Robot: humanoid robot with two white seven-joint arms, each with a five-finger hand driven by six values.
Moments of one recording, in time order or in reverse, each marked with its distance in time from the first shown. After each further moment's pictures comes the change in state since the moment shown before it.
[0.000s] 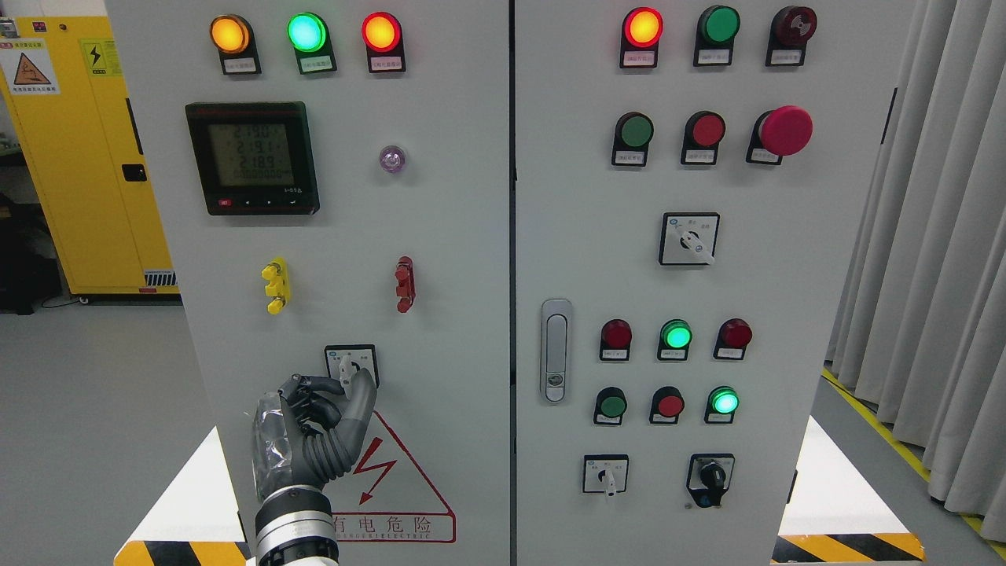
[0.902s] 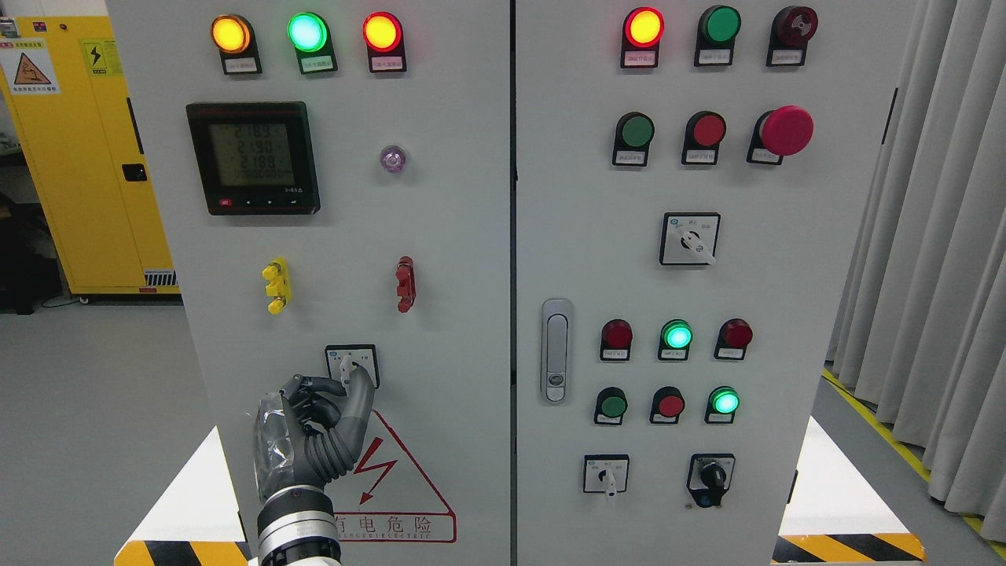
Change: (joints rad) left arm -0.001 -0.001 -0.005 0.002 -0.001 0.004 0.006; right arm 0.000 0.000 0.000 0.000 0.000 0.000 0.000
